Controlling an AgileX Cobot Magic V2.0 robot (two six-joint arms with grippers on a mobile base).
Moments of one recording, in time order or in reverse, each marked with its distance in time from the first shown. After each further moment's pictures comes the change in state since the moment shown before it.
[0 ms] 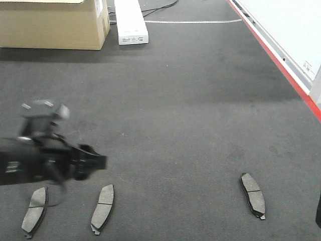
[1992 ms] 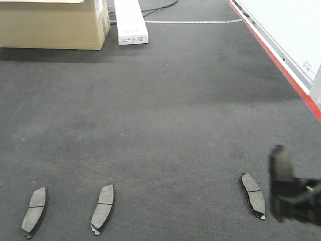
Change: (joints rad) left arm 0.000 -0.993 0.269 0.095 0.313 0.158; right arm 0.000 0.464 -0.163 0.218 0.043 -0.024
